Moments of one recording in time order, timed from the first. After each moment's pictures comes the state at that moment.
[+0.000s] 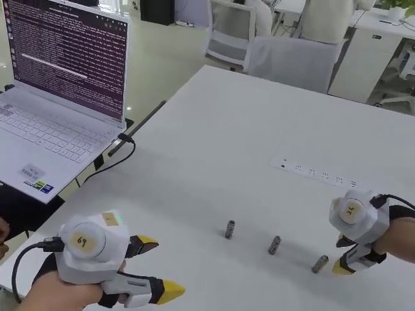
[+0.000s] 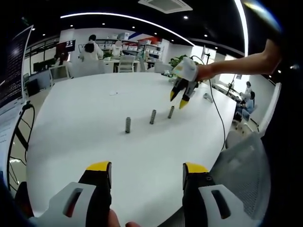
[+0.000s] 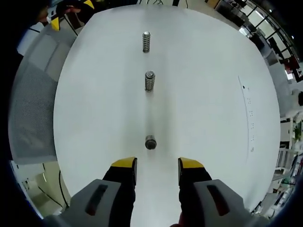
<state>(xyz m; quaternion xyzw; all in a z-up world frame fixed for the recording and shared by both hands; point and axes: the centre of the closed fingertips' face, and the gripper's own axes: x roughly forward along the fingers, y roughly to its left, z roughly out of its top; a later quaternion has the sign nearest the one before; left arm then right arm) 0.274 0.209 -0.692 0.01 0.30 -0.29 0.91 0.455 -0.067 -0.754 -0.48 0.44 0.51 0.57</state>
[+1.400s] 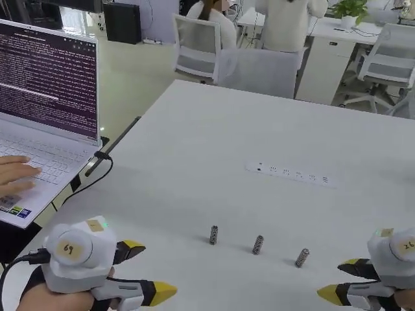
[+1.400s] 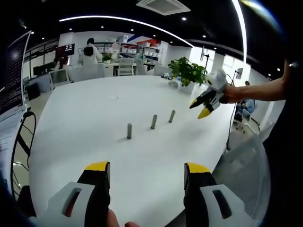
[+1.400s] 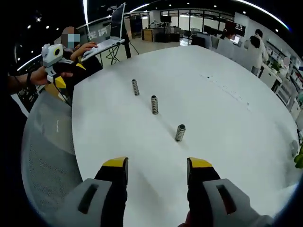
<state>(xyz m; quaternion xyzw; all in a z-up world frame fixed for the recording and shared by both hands) 0.281 0.210 -0.679 0.02 0.29 -0.29 0.91 0.372 -0.078 -0.724 -0.18 0.38 0.45 0.79</state>
